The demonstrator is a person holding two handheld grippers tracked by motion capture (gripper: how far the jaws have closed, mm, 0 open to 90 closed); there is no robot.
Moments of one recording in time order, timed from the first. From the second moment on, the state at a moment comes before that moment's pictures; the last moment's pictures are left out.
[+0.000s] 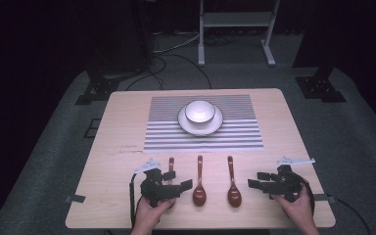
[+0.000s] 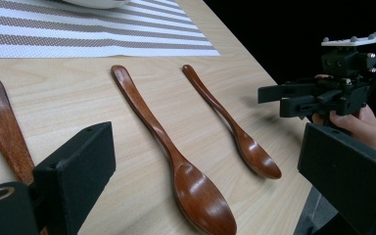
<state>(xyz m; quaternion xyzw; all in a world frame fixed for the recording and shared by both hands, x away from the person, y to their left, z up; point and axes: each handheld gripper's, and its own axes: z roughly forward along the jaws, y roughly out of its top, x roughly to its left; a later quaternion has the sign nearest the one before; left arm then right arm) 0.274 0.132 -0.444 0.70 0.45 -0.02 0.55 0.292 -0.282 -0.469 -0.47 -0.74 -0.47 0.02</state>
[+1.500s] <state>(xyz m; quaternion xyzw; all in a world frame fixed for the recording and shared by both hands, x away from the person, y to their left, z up) 0.253 0.082 -0.460 0.75 0.40 -0.11 0.51 0.295 -0.279 -0.469 -0.49 -0.74 -0.47 0.02</state>
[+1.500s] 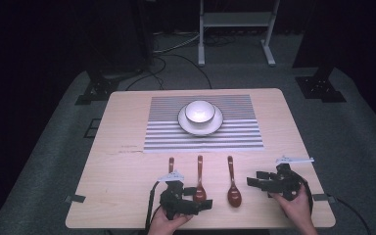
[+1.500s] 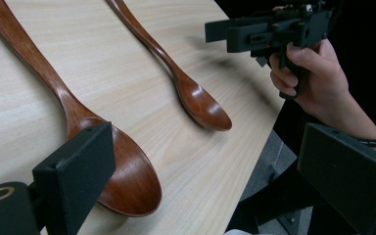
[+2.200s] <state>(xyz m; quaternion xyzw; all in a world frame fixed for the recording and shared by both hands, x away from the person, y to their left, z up) 0.251 0.068 -0.478 0.77 0.40 -0.15 0.47 0.298 -0.274 -0.466 -0.48 -0.73 -0.48 0.04</state>
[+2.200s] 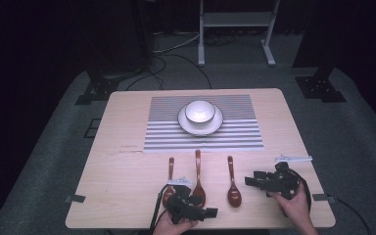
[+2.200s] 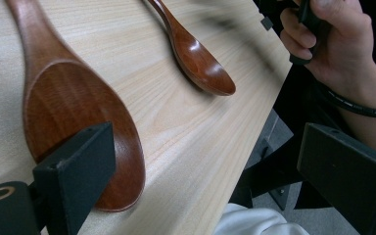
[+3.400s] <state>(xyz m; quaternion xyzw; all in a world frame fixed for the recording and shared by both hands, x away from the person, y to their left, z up) 0.253 0.071 -0.480 0.77 0.40 -0.15 0.48 0.356 -0.192 -0.425 -0.43 -0.79 -0.44 0.07</state>
